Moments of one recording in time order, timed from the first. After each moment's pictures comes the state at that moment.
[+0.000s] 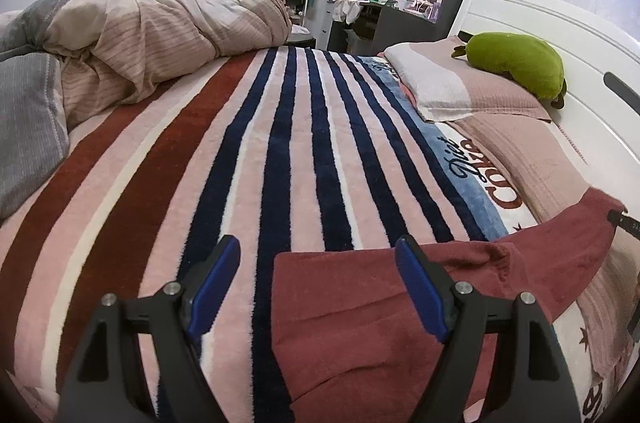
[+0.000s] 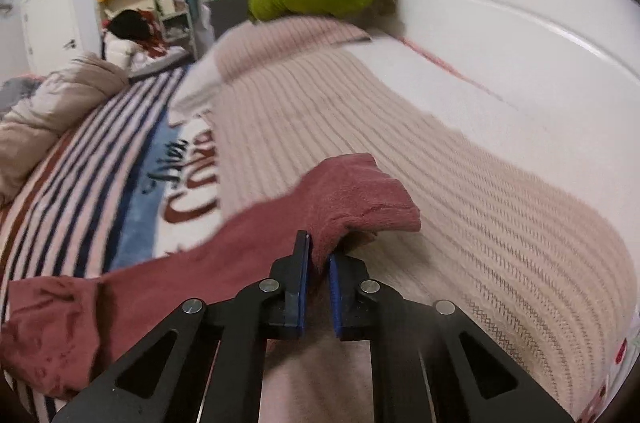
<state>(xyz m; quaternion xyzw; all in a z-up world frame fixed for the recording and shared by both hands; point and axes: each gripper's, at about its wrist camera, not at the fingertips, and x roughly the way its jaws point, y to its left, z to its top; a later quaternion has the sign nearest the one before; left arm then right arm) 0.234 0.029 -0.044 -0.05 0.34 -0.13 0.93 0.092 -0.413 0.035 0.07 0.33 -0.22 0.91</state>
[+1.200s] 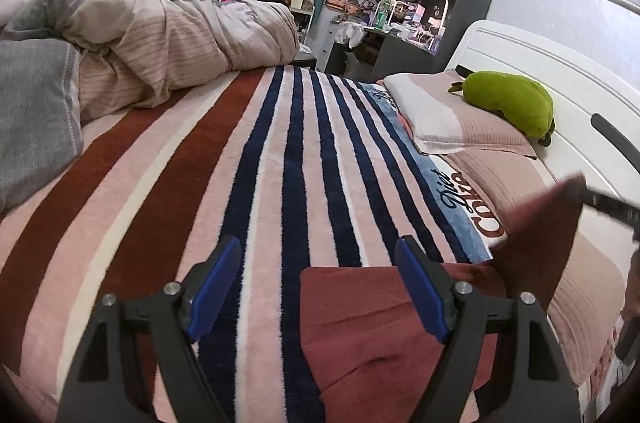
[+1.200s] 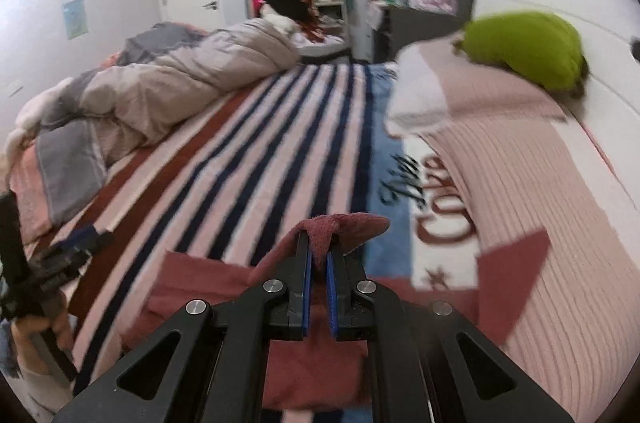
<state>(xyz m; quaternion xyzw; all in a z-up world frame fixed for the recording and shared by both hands) 0.223 0.079 -0.023 -0.11 0.32 -0.15 0.93 0.162 -0.180 0.091 0.00 0.34 0.02 0.94</state>
